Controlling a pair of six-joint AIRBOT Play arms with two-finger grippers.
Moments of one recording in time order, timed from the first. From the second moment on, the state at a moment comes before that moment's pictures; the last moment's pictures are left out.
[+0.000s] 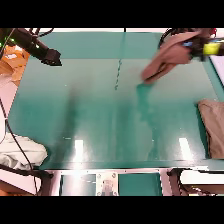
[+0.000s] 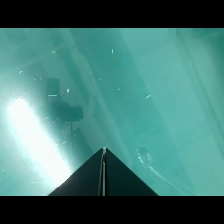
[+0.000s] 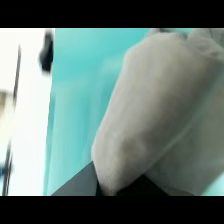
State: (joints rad) left arm -0.03 -1.68 2.04 1.22 -1.58 -1.20; right arm -0.44 -1.47 1.68 -0.55 1.28 1.49
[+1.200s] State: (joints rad) left arm -0.03 -1.68 2.04 1.19 -1.63 -1.20; right arm -1.14 -1.38 1.67 -1.24 1.73 1.72
